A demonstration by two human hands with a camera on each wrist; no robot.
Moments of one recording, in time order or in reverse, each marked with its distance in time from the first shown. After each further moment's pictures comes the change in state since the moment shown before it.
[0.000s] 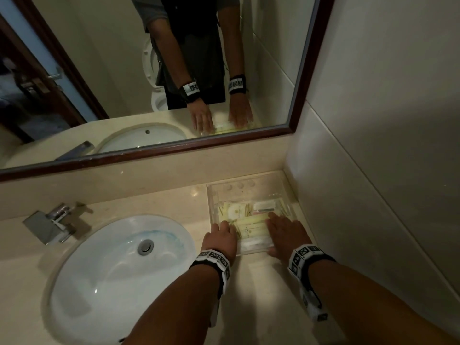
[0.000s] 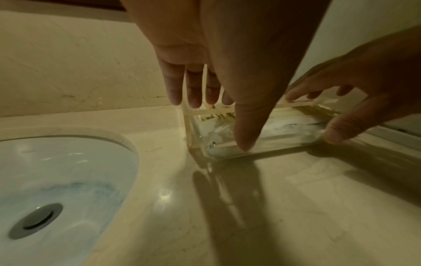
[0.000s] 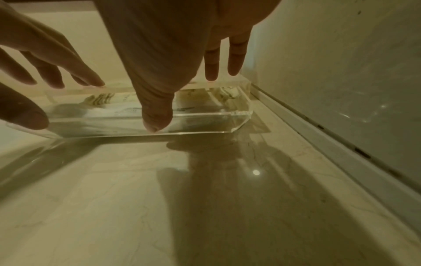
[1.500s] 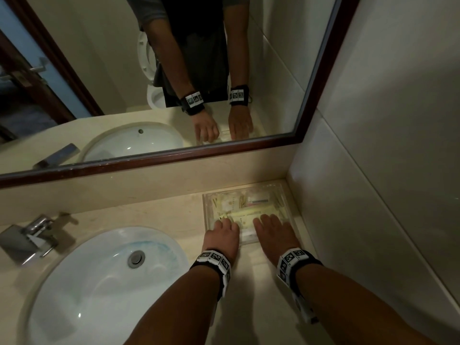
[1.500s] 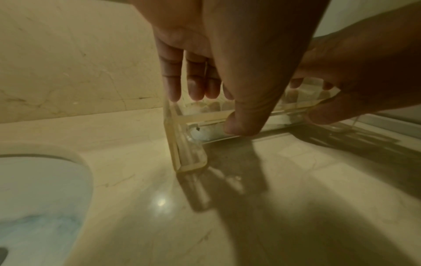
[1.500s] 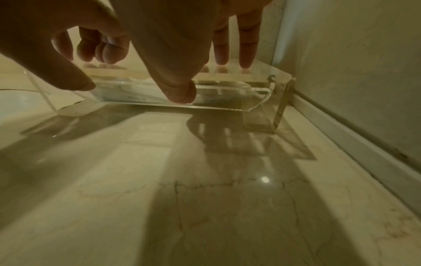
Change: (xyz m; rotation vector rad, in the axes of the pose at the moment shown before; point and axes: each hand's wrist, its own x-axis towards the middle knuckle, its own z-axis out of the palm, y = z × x) left_hand 0.061 0.000 -0.021 0.025 0.078 0.017; right_hand 0.065 -0.008 -0.009 -0.006 0.047 0.019
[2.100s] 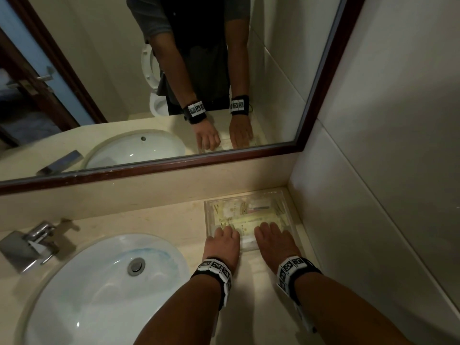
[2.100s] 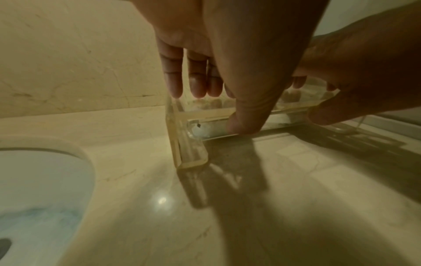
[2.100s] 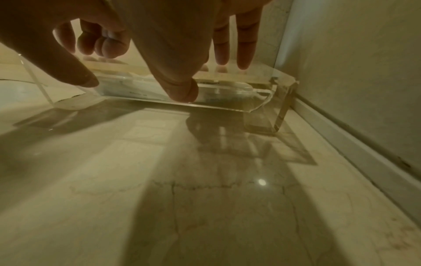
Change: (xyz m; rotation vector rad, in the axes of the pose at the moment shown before) left_hand 0.000 -0.002 0.002 0.020 -0.001 -0.003; right_hand 0.001 -0.005 -0.009 -0.001 0.003 -0.016
